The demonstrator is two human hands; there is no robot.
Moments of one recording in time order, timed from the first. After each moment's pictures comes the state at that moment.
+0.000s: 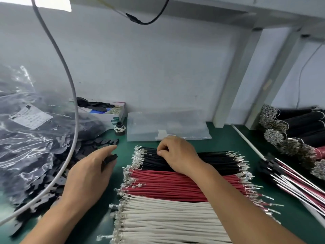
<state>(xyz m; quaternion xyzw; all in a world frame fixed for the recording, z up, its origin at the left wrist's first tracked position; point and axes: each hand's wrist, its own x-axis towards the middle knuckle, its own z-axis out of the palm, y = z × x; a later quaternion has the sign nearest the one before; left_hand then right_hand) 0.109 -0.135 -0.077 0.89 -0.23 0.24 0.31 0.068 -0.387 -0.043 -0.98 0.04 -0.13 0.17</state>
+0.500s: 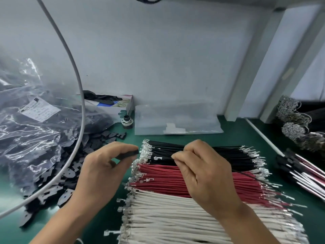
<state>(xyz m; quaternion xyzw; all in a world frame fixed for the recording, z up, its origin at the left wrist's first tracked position) 0.085 -0.147 -0.062 0.81 -0.29 0.20 0.47 -0.020 -0.365 -0.048 -0.88 -0.10 -0.45 0.10</state>
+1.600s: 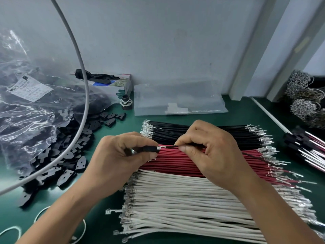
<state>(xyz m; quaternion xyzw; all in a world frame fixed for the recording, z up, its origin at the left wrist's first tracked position) 0.065 -0.156 -0.054 0.77 -0.35 0.01 0.54 -0.026 -0.372 -0.039 -0.92 -0.07 -0.27 0.28</state>
